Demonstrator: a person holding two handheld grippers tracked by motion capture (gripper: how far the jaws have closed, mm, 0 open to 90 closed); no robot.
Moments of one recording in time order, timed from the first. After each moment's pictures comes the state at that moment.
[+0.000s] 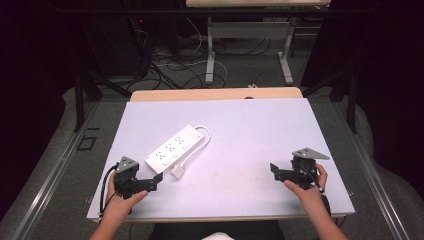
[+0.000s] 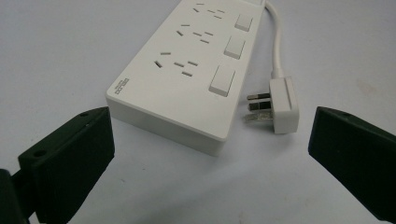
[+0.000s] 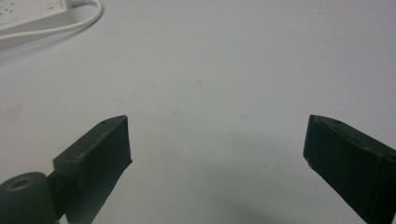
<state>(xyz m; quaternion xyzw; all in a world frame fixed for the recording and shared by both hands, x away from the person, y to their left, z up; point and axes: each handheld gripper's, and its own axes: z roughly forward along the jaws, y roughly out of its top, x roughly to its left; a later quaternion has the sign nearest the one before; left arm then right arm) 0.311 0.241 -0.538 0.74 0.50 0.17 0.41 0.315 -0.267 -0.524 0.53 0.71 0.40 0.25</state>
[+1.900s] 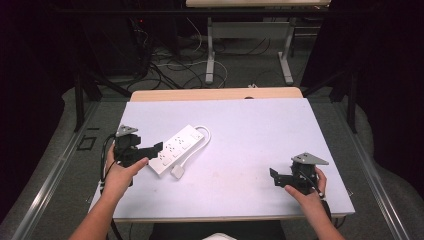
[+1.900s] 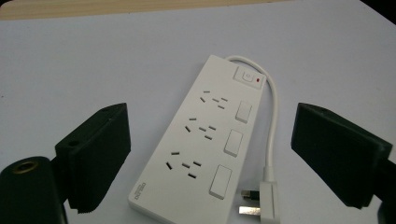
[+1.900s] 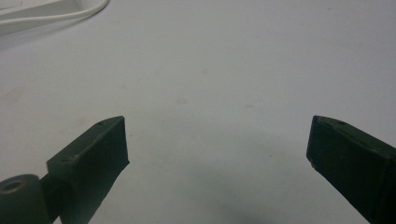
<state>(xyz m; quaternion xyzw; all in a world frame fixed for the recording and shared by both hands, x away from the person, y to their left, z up) 0.363 0.226 -0.461 0.73 0.52 0.18 0.41 0.312 -0.268 -0.536 0.51 0.72 0.40 0.24</state>
